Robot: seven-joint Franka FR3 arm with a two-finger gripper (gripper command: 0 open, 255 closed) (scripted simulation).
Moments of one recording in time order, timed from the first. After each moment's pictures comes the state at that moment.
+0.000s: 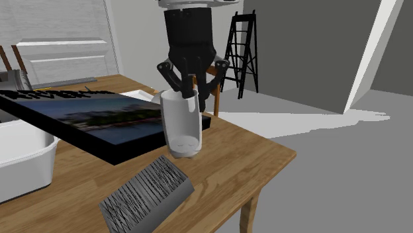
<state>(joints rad) -0.02 -0.77 -0.02 -2.59 -0.08 1.88 0.08</state>
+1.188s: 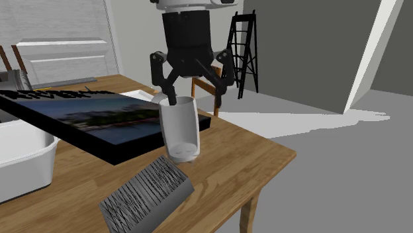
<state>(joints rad) -0.01 -0.78 -0.02 -2.61 -0.08 1.89 0.08</state>
